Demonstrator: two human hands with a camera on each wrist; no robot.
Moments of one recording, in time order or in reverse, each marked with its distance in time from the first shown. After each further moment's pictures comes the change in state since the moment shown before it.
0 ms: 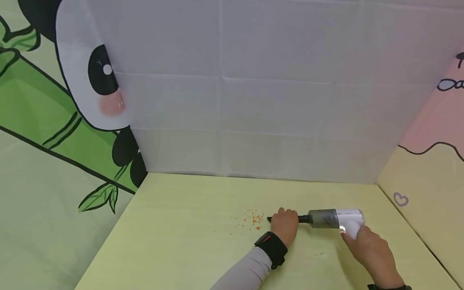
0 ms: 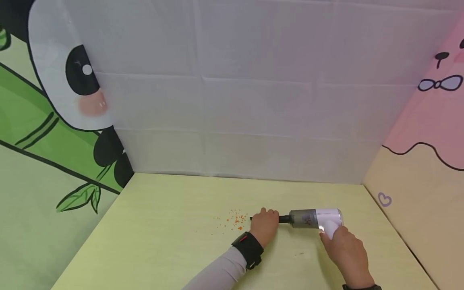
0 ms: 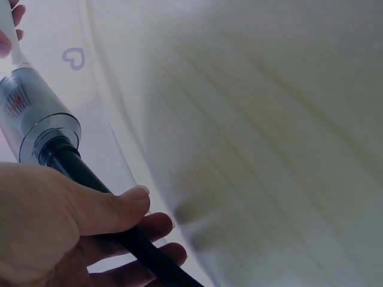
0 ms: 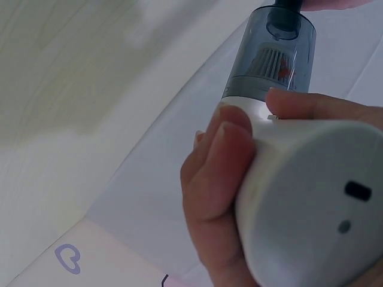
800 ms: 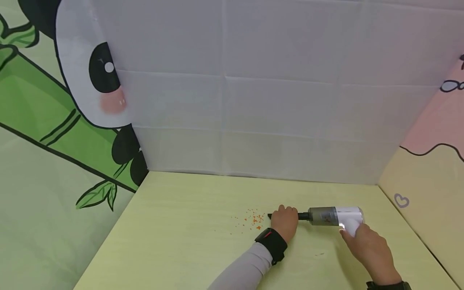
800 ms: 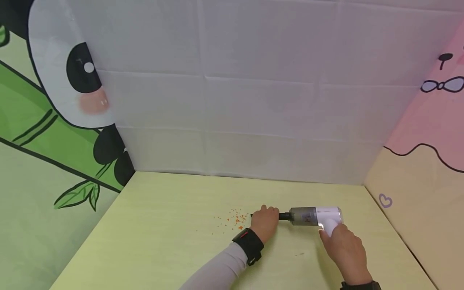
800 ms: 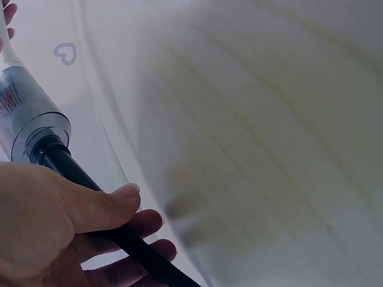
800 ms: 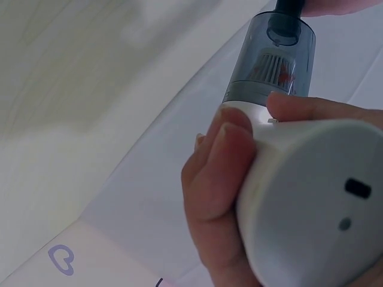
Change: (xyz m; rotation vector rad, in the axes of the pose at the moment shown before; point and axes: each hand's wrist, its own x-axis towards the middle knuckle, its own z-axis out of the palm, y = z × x) left_hand 0.038 0.000 0.006 -0.004 0.004 -0.039; right_hand 0.047 0.004 -0.011 -0.012 -0.027 -0.052
